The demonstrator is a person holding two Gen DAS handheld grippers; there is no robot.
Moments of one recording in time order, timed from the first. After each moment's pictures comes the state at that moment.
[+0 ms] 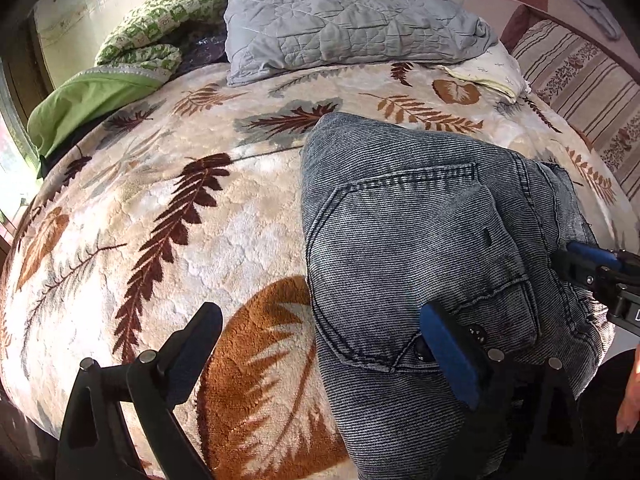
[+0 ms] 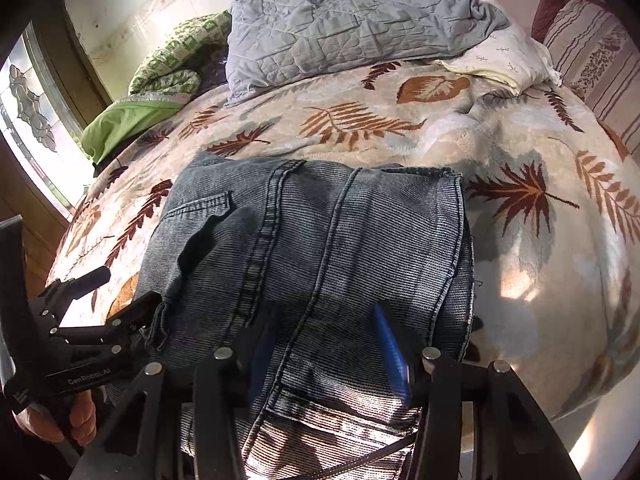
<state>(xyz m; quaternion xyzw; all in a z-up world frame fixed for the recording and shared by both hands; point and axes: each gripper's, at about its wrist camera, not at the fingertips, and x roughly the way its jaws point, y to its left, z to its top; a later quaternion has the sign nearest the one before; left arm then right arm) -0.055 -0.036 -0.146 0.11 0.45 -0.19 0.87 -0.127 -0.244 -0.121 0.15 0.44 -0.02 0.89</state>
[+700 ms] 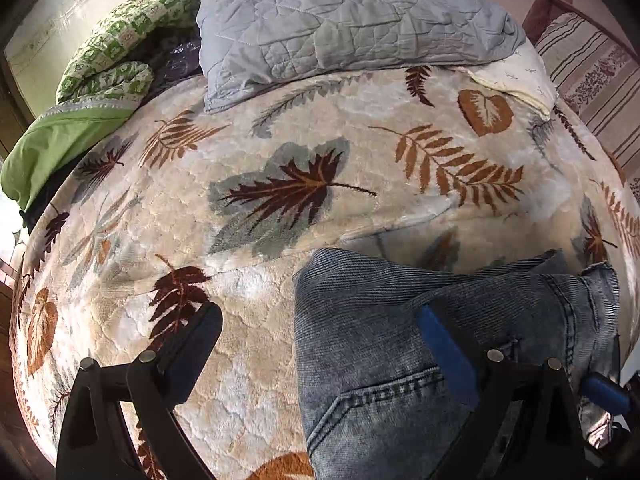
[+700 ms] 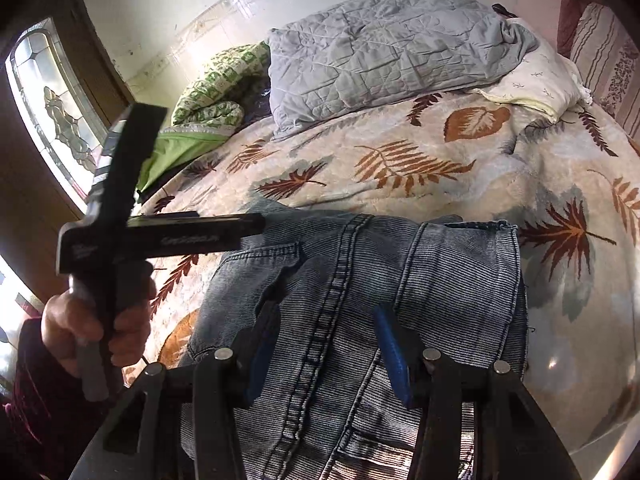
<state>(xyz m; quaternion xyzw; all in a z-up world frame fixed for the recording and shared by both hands) 0.063 -0.104 -0.131 0.16 0.47 -0.16 0.85 -0.116 -0.227 -0.095 0.18 0.38 0.05 0.90</state>
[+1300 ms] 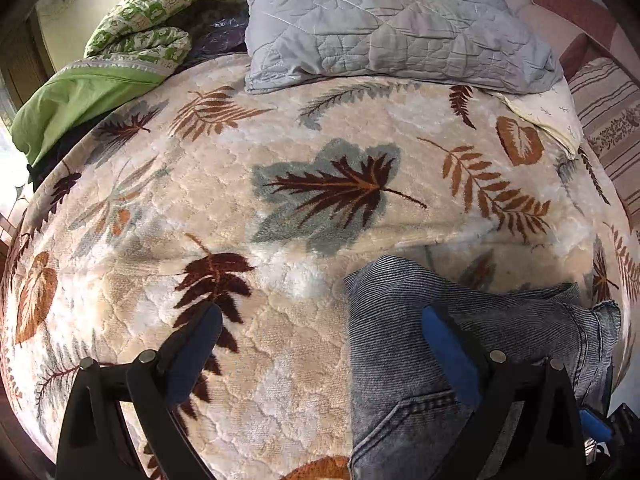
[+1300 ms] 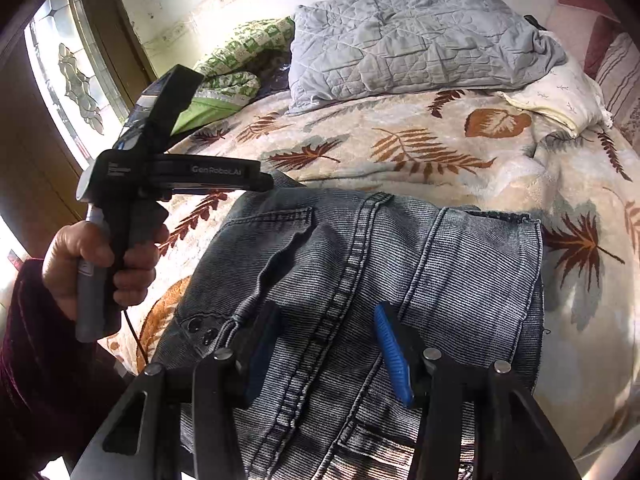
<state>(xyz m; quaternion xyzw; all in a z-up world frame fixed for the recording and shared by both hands) 0.070 -0.055 -0.120 0.09 0.48 -0.14 0.86 -0.117 -0.214 -0.102 0.13 0.39 0.07 0.91</state>
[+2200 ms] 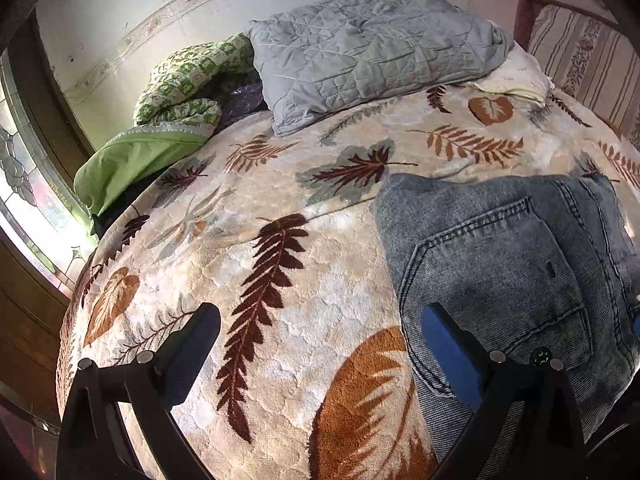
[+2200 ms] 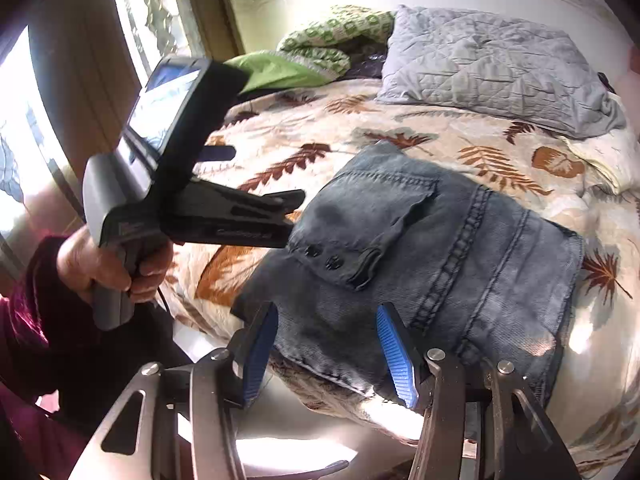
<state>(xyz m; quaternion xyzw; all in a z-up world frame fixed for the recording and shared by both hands) -0.042 -0.019 -0.110 0.20 0.35 -0.12 0.91 -0.173 -0.161 -0.082 0.04 0.39 0.16 0.90</state>
